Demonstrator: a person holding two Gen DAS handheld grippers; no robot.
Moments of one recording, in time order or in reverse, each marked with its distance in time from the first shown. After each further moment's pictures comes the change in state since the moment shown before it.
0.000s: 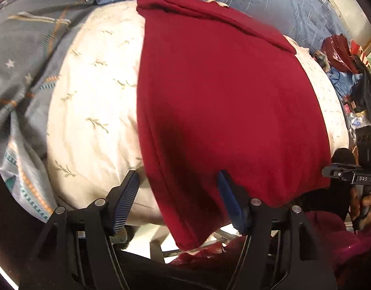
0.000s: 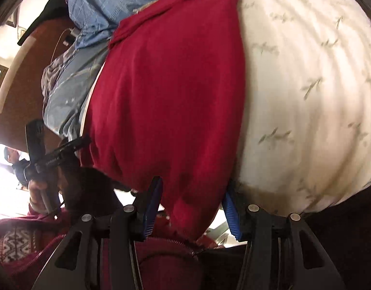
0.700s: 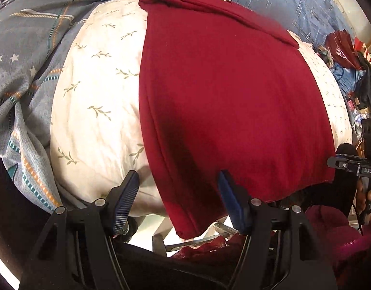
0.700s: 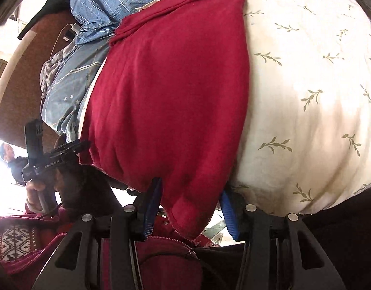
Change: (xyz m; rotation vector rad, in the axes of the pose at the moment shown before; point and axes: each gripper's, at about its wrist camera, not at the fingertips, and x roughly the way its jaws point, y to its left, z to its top) left arm -0.001 -0.001 -0.006 0.006 0.021 0.023; right arm 0.000 0.008 0.004 -0.026 -0.004 -0.044
